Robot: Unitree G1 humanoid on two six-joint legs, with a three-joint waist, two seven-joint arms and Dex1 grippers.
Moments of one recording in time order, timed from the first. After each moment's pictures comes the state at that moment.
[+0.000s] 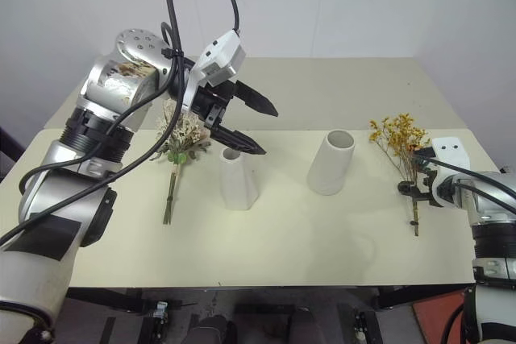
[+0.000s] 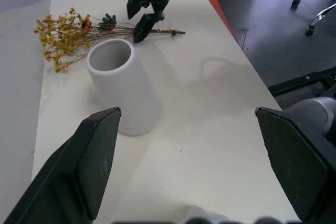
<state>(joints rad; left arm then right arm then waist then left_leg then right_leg) -1.37 0.50 -0.36 0.46 -0.27 0.46 -1.58 -0.67 -0.90 -0.08 0.43 0.24 1.05 0.49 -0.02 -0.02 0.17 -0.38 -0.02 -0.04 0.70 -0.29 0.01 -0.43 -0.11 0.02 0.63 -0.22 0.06</state>
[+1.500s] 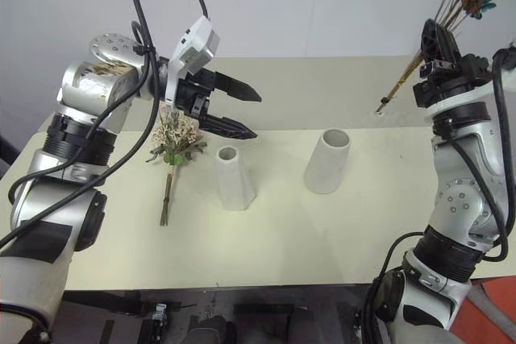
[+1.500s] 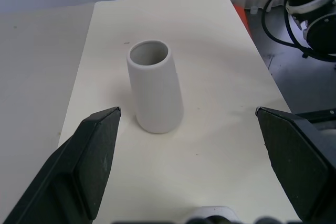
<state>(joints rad) -1.30 0.55 -0.24 0.42 -0.28 0.57 -1.49 -0.69 -0.37 -0.55 -0.28 0.70 0.51 0.28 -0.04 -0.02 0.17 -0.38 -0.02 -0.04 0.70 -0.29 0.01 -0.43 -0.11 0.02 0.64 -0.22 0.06</state>
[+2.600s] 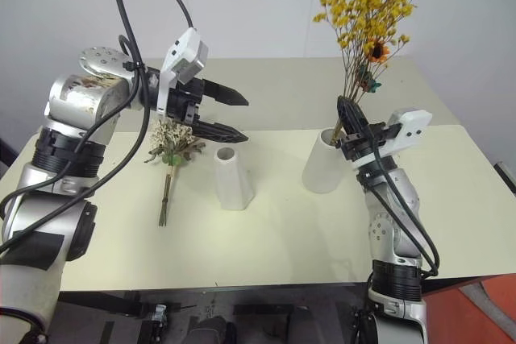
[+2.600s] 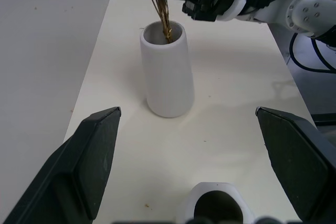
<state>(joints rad) -1.22 0.60 -0.23 0.30 -0.28 0.62 -1.42 -0.44 -0.24 -0.26 -0.10 0.50 0.10 0.45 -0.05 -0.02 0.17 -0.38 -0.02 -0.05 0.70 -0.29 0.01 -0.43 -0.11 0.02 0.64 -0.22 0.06</state>
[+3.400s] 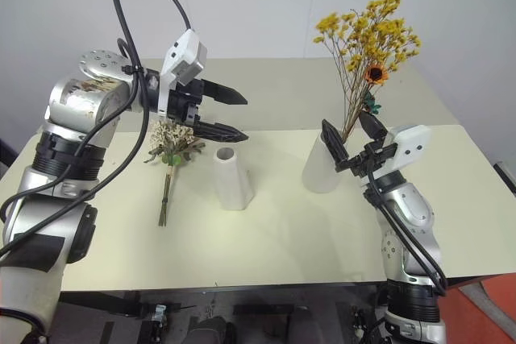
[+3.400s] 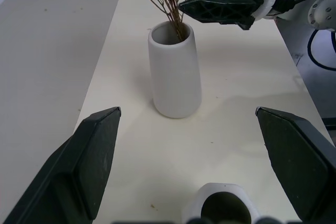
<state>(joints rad) -1.21 0.60 -0.22 0.30 -0.28 0.61 -1.39 -0.29 -0.34 -0.24 -0.22 0.46 0.11 0.46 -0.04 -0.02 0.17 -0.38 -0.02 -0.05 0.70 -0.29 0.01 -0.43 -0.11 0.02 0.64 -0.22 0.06</state>
